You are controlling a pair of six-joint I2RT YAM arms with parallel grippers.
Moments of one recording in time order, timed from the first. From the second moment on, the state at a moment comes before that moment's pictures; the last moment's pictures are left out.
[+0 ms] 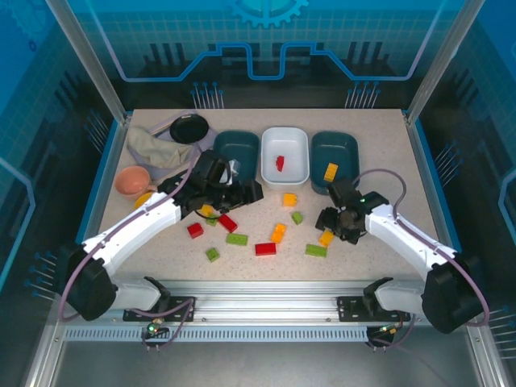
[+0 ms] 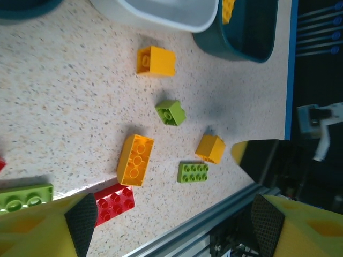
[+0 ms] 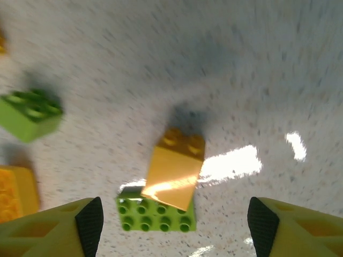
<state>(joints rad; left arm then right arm) -0.56 1.34 1.07 -0.57 0.37 -0.84 0.43 1.23 0.77 -0.89 0.00 0.89</state>
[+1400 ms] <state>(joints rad) -0.62 1.41 1.17 -0.59 0.21 -0.91 0.14 2.02 1.76 -0.87 0.00 0.49</state>
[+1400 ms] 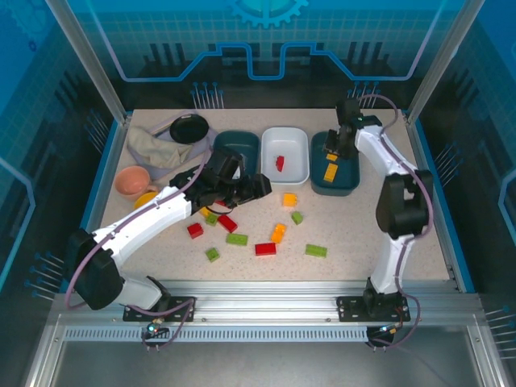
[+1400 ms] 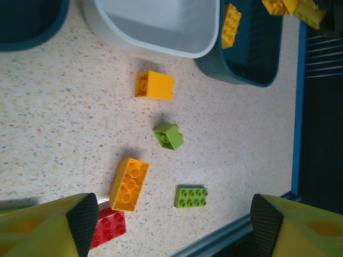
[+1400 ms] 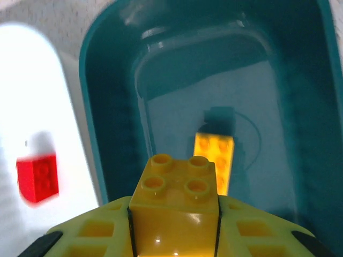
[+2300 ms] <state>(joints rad) -0.47 1.35 1.12 -0.92 -0.03 -1.09 0.11 2.15 1.93 -0.98 -0.06 0.41</state>
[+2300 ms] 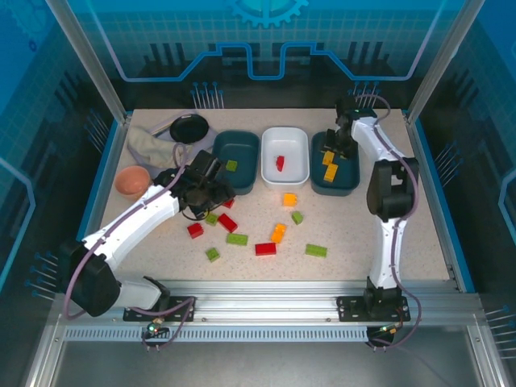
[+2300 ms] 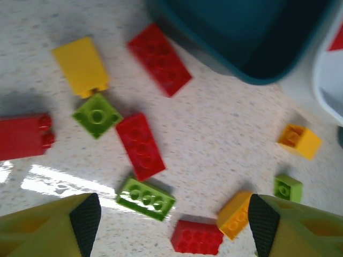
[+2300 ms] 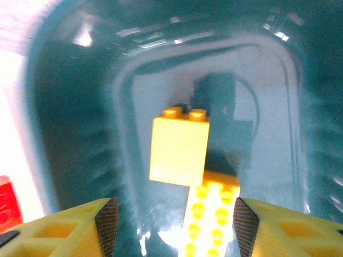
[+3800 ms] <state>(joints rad) -0.40 1.80 1.12 -0.85 -0.06 -1.53 0.54 1.33 1.05 -0.52 -0.48 0.35</state>
